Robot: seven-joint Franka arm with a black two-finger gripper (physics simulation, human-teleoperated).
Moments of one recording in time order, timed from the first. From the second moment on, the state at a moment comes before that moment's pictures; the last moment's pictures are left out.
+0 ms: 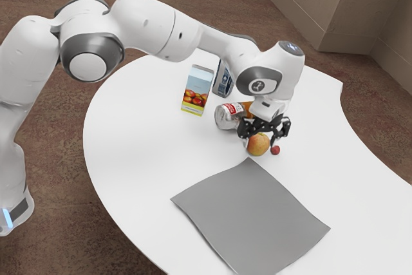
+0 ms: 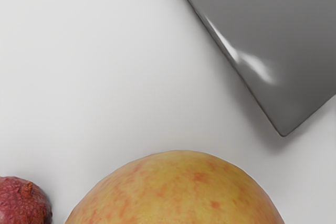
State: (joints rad) arm -0.31 0.43 0.28 -1.53 -0.10 2.01 1.62
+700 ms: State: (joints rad) arm -0.36 0.20 0.28 -1.53 -0.10 1.91 1.60
